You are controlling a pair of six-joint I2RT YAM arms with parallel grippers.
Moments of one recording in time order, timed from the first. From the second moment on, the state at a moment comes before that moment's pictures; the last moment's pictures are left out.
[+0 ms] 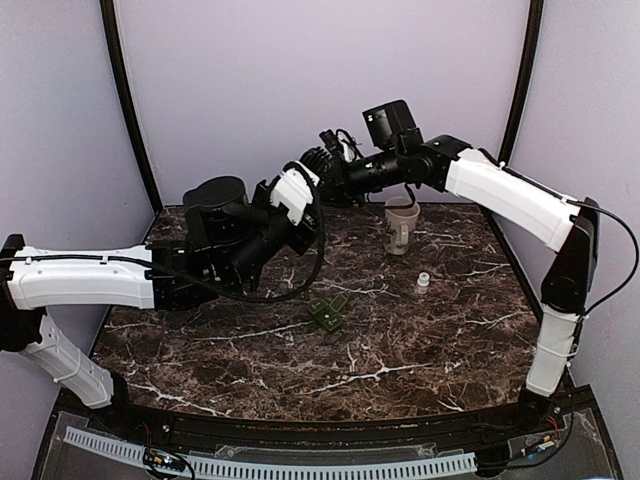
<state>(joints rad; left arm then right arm) -1.15 1.45 1.18 0.34 -0.58 0.47 0.76 1.86 1.92 -0.55 -0.60 0.66</state>
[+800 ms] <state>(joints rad) -0.98 1.23 1.17 0.14 -0.52 0.12 0.75 1.69 1.68 -0.58 -0.32 0.50</state>
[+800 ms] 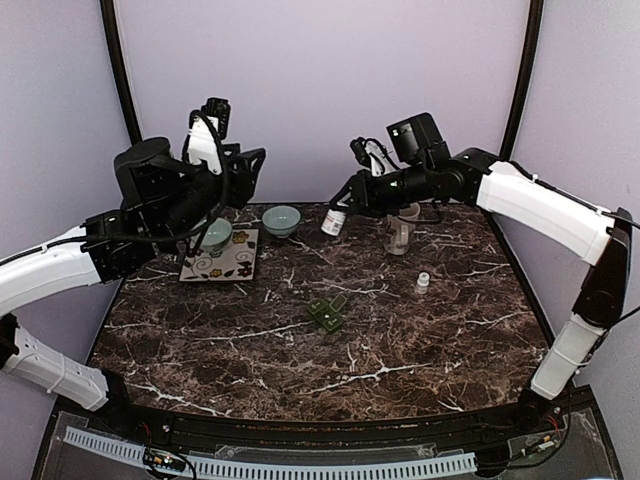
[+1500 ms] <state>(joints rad) -0.71 1.35 1.06 -0.04 0.11 -0.42 0.56 1.26 0.95 -0.42 0.43 0.41</state>
